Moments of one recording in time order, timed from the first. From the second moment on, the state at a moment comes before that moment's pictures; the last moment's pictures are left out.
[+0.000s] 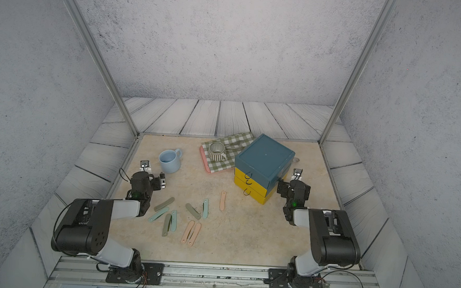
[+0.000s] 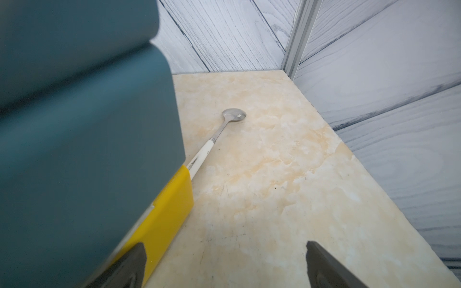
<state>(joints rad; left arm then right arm) -0.03 1.53 0.45 0.66 -0.24 -0.02 0.05 1.52 0.43 0.65 0.25 0.03</state>
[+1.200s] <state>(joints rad) -0.02 1.12 0.67 0.19 -0.34 -0.16 0.05 1.28 0.71 0.10 0.53 0.16</state>
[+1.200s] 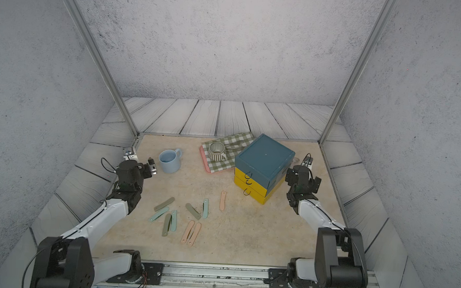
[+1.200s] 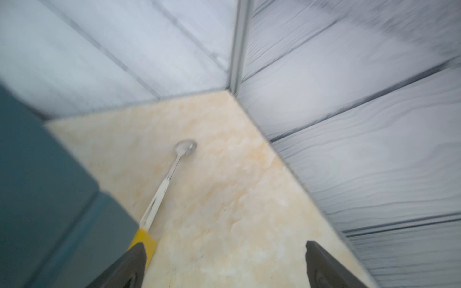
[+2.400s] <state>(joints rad) -0.13 0.97 0.74 0.06 0.51 -1.01 0.04 1.05 1.43 -0.97 0.16 0.35</state>
